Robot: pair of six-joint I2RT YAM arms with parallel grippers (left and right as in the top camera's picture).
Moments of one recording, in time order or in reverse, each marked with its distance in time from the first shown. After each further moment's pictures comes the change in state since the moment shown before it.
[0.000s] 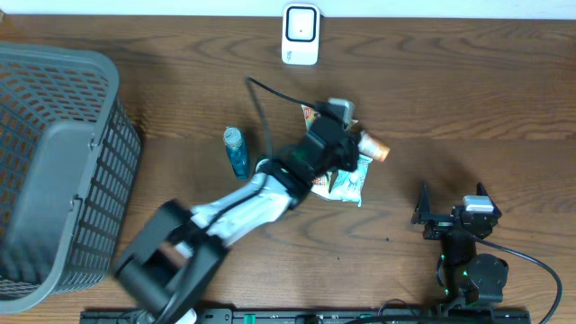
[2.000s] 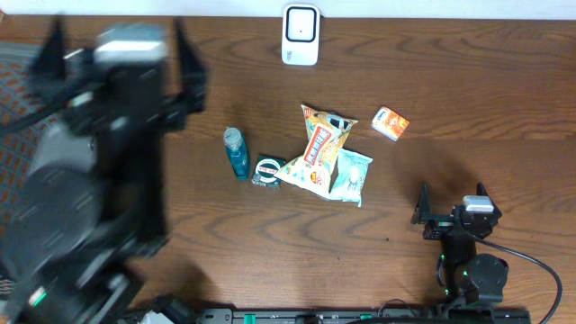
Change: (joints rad) left arm 0.107 -0.815 0.545 -0.605 -0.885 1.003; right arm 0.000 0.000 0.000 0.000 0.000 0.000
